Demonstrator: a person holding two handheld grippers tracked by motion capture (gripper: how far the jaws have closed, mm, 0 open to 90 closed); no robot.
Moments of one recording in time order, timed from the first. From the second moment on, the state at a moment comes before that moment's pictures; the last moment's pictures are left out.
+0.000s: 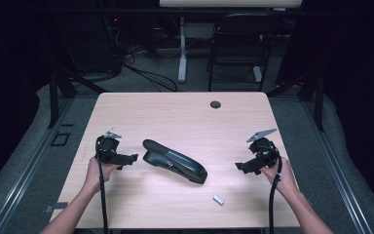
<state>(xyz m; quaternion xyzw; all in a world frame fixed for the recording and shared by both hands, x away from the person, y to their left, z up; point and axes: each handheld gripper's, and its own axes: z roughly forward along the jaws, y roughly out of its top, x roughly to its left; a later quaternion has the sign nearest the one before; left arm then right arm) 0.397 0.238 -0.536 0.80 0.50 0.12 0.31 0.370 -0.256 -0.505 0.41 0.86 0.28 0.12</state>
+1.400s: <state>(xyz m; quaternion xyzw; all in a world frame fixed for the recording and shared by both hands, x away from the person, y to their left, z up) 0.392 0.220 -0.531 0.81 0.47 0.09 0.33 0.369 -0.149 -0.510 0.27 0.91 0.30 0.03</state>
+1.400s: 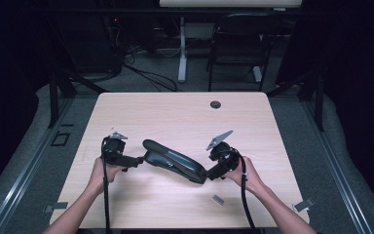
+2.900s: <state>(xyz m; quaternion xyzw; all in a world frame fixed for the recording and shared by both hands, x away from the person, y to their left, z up) 0.375 0.184 -0.518 0.82 0.47 0.09 0.32 0.354 -0.111 -0.531 0.25 0.94 0.25 0.03</state>
